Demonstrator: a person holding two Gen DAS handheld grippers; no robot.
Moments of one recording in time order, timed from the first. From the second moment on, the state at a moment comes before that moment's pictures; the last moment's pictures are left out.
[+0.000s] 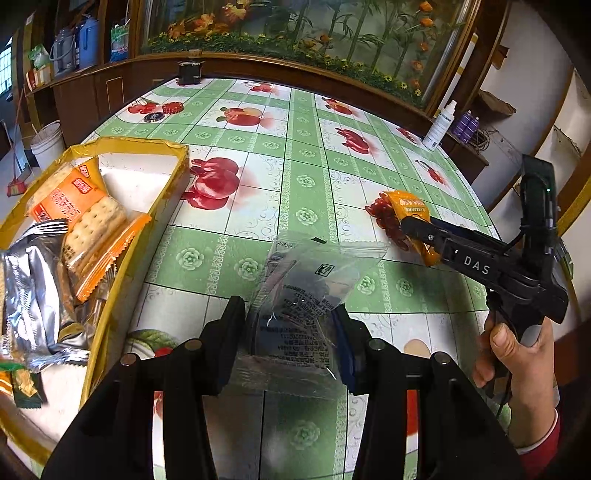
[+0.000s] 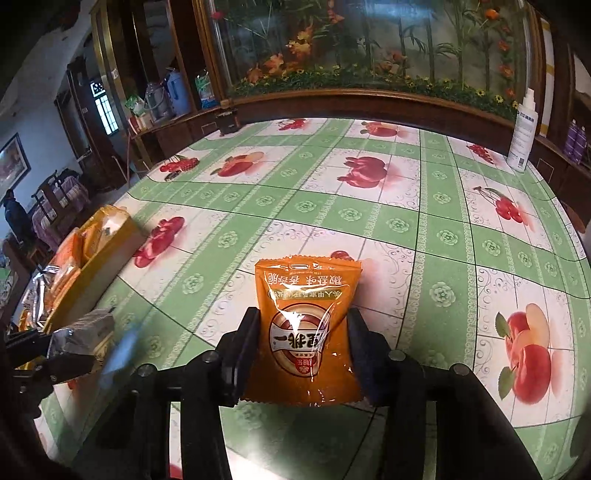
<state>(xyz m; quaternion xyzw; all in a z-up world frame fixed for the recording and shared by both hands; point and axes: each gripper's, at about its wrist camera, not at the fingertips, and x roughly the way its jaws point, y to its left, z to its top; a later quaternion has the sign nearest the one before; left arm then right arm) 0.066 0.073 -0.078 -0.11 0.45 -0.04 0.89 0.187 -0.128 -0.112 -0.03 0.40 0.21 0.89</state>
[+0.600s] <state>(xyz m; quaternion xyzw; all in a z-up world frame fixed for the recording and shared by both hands) 0.007 0.115 -0.041 -0.11 0.40 -0.01 0.91 0.120 -0.080 -0.069 0.05 0.37 0.33 0.87</state>
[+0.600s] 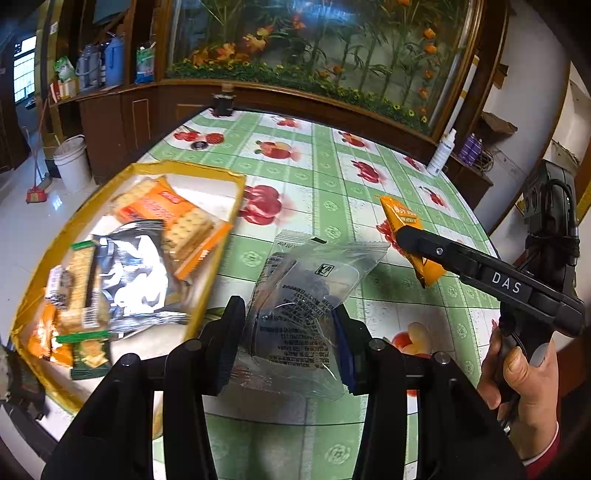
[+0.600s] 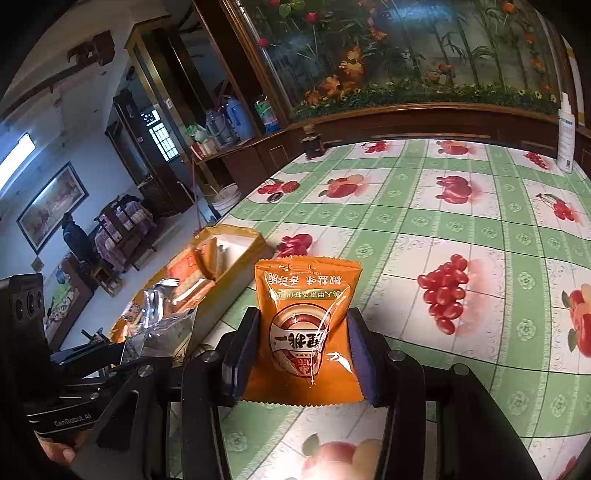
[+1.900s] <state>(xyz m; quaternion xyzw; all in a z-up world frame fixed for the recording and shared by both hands) -0.017 0.233 -0.042 -0.13 0.36 0.13 0.91 0.100 0.063 -0.059 0.01 0.37 0.43 0.83</state>
